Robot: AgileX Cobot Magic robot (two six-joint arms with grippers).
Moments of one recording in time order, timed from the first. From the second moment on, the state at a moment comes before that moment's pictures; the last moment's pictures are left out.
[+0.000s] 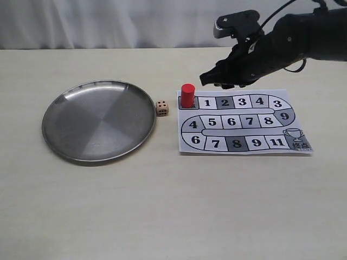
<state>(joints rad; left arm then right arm) 0.01 0.00 0.00 0.15 0.18 -0.10 0.30 1.83 -1.23 0.08 0.37 -0.09</state>
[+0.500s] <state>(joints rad) 0.01 0.00 0.00 0.15 0.18 -0.10 0.46 1.92 -1.23 0.17 0.37 -0.17</state>
